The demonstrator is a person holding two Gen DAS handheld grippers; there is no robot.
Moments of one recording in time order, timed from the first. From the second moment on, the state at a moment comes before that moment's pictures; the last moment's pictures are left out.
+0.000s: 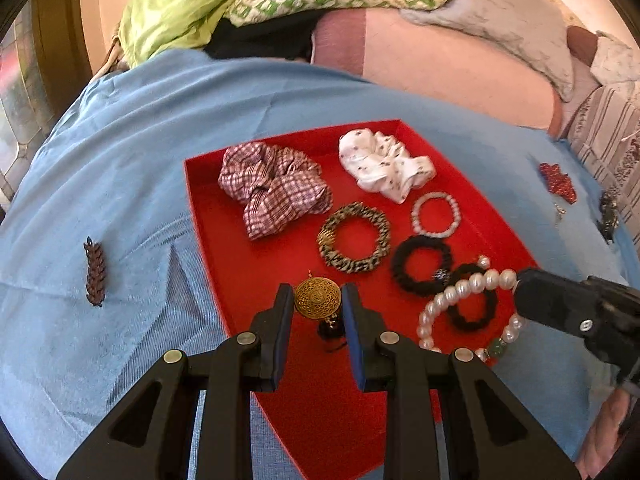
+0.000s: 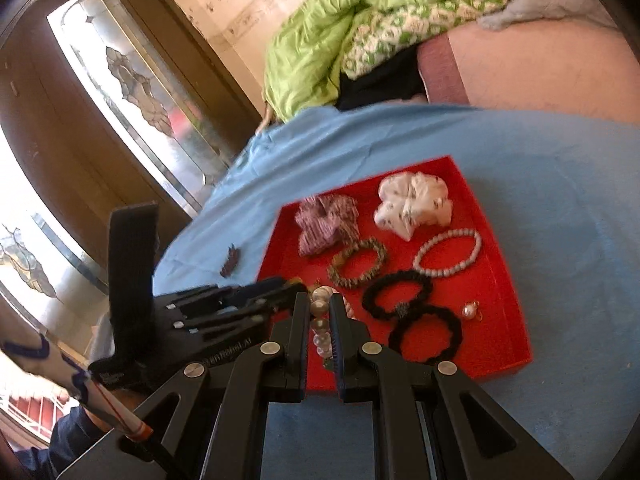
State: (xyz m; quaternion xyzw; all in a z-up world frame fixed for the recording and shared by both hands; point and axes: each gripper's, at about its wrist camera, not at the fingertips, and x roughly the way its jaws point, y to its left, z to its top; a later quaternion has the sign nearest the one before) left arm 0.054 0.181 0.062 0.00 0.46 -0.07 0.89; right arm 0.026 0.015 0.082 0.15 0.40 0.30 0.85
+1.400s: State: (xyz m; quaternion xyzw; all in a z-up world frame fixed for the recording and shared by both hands) left arm 0.061 0.168 0.051 0.04 0.47 -0.05 0.88; right arm 0.039 0.012 0.048 0.10 0.45 0.24 0.85
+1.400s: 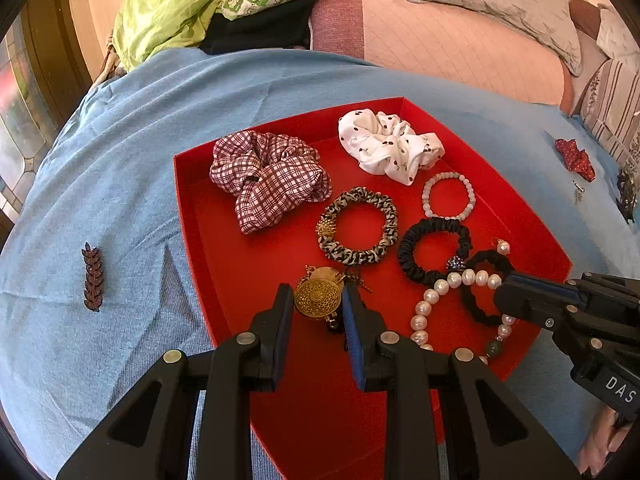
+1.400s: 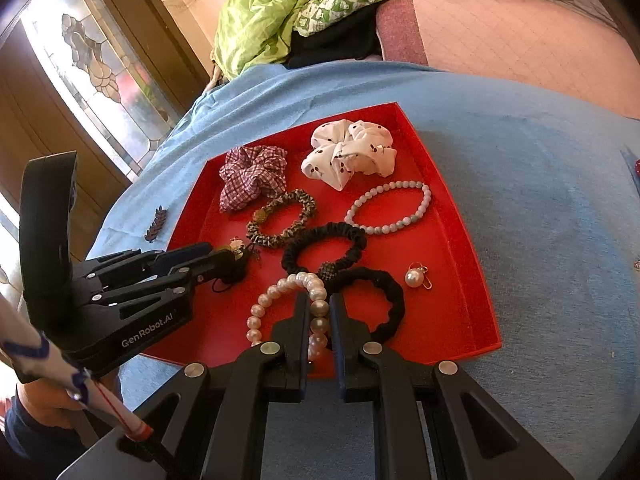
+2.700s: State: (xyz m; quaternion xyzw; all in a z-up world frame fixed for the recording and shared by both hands) left arm 0.062 0.156 0.053 0.05 0.47 -0.05 0.88; right arm 0.041 -0.003 0.049 0.11 0.45 0.21 0.86
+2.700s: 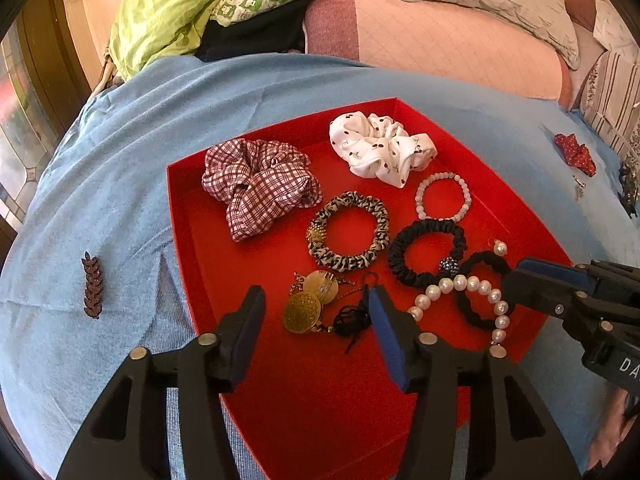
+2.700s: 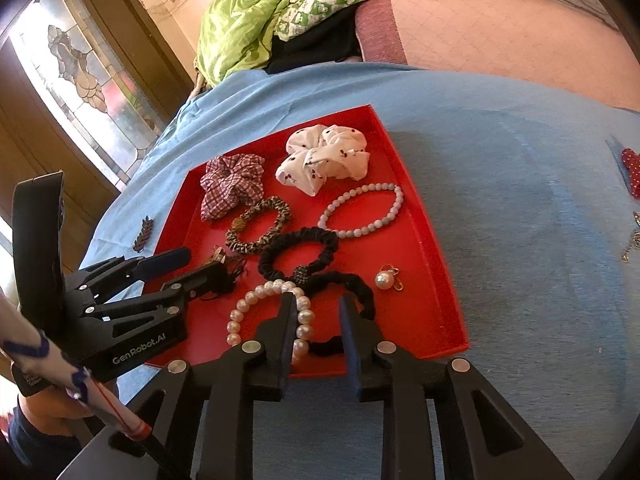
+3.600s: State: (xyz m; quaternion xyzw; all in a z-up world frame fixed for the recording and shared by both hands) left arm 0.056 0.163 0.077 0.05 0.41 0.01 0.91; right arm 0.031 -0.027 0.081 0.06 0.40 0.13 0.91
